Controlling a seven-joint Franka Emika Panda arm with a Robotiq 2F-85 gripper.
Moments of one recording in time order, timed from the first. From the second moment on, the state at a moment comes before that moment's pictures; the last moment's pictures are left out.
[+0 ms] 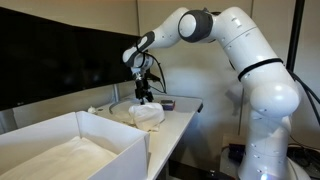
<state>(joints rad) -0.24 0.56 -0.09 -1.50 0.24 1.48 -0.41</state>
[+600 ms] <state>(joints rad) -0.24 0.55 -0.04 -1.50 0.32 1.50 -0.43</state>
